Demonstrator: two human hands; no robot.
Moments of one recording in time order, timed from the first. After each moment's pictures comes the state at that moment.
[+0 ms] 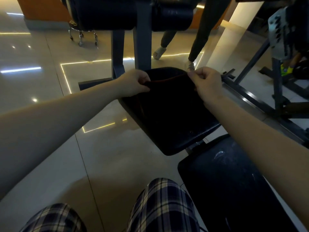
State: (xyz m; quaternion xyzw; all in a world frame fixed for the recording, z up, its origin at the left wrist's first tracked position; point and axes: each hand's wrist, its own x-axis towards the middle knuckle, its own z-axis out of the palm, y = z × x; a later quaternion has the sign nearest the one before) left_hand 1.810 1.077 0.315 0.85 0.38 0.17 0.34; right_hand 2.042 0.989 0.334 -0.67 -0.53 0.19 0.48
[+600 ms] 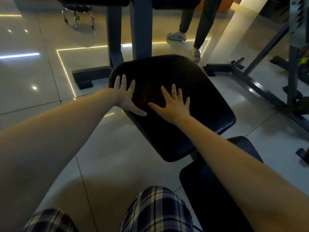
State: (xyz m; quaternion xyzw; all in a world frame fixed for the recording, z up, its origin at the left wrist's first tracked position) left_hand 1.833 1.134 0.219 0.81 0.52 -0.15 0.21; right_hand 2.014 1.048 0.206 -0.78 -0.62 0.09 0.02
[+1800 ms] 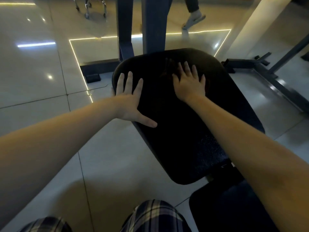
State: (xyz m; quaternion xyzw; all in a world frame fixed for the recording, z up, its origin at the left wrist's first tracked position) left_hand 1.832 1.128 0.212 0.82 0.50 -0.11 0.26; right_hand 2.066 1.166 0.190 -0.77 -0.63 0.08 0.06
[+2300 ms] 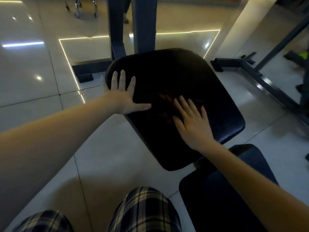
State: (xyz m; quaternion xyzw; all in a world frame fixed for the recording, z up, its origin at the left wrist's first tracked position) left_hand 1.840 1.126 0.213 0.81 0.55 -0.11 0.15; right_hand 2.064 0.998 0.186 -0.72 -0.69 0.07 0.04
